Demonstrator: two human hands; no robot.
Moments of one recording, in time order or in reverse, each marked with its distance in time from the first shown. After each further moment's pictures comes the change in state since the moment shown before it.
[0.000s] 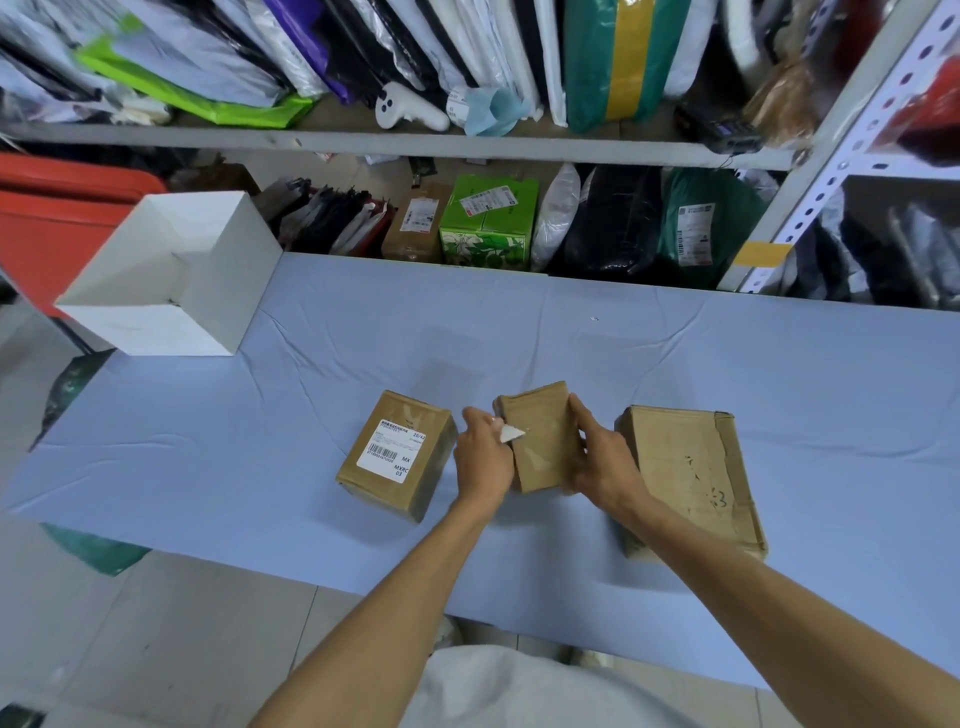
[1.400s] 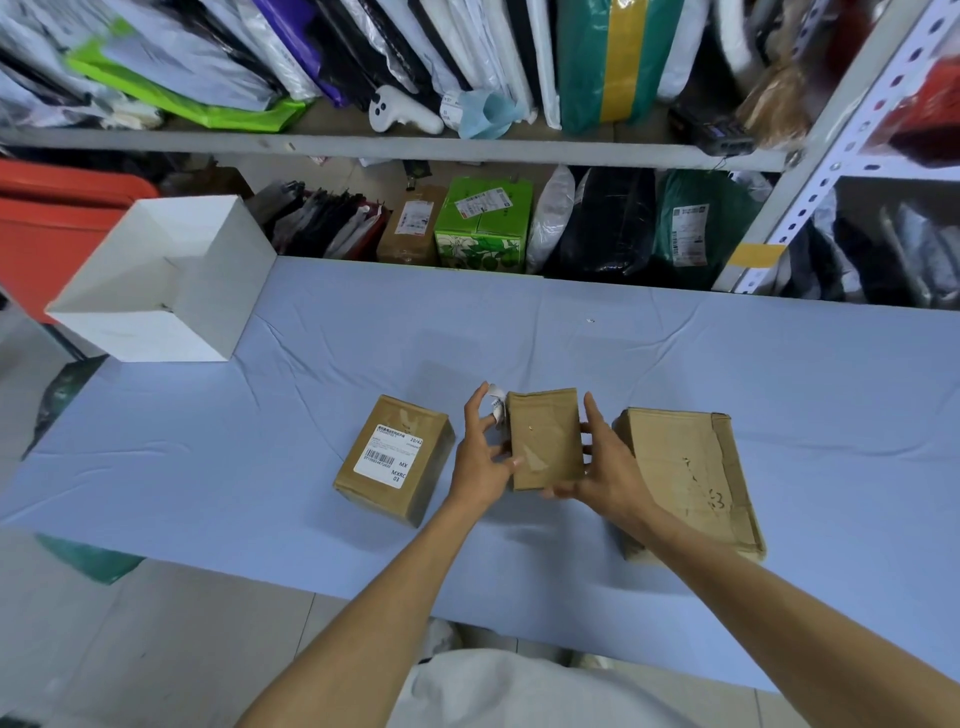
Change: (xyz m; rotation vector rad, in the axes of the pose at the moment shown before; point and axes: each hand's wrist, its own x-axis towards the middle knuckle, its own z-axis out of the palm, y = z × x) left_hand 0.004 -0.015 -0.006 -0.643 -0.300 -0.054; right_hand -0.006 0.008 -0.002 0.112 0.003 0.035
